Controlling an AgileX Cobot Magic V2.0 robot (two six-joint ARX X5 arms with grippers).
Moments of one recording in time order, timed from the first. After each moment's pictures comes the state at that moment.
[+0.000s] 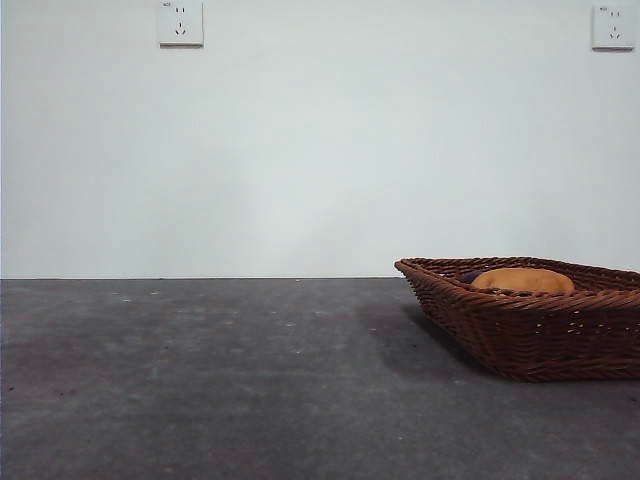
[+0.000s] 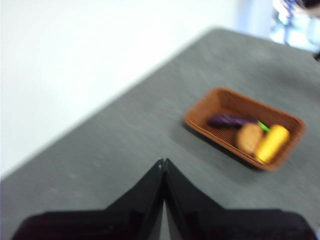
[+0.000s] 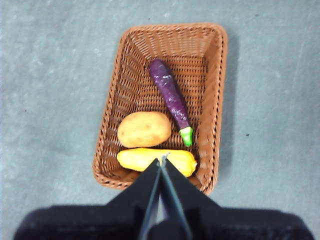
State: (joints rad) left arm -0.58 1.01 1.95 -1.27 -0.04 0.22; right arm -0.10 1.07 1.36 -1.16 -0.36 -0.11
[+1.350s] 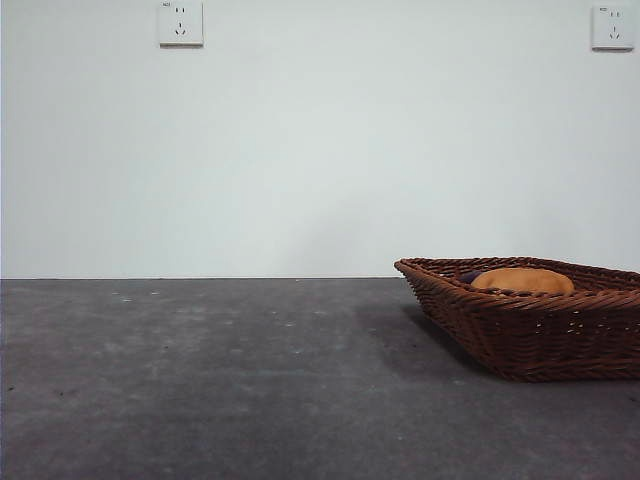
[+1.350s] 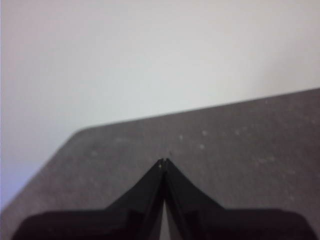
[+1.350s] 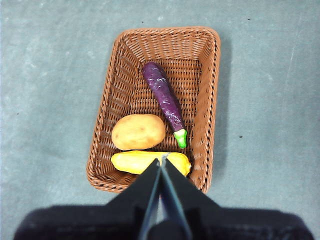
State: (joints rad) left arm 0.08 0.03 0.16 -0.11 -0.02 0.15; right arm -0.10 1.07 1.36 -1.16 -0.34 -0.11
